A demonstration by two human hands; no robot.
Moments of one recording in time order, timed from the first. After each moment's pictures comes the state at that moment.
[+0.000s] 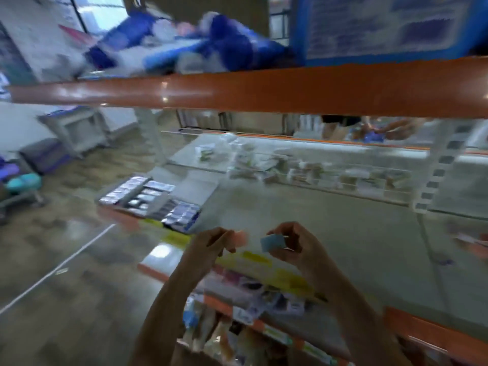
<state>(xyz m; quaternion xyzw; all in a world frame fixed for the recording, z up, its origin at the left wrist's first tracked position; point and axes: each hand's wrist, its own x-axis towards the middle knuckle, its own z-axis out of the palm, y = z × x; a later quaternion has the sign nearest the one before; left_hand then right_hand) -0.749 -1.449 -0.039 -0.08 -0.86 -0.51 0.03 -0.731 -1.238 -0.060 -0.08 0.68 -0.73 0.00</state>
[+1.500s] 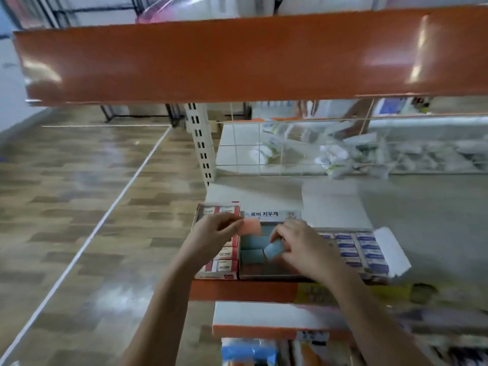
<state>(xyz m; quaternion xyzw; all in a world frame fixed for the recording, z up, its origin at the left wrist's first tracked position) -1.075 -1.835 -0.060 -0.29 -0.84 -0.44 -0.11 -0.972 -1.644 -0.066 -0.01 0.98 -0.20 -0.04</state>
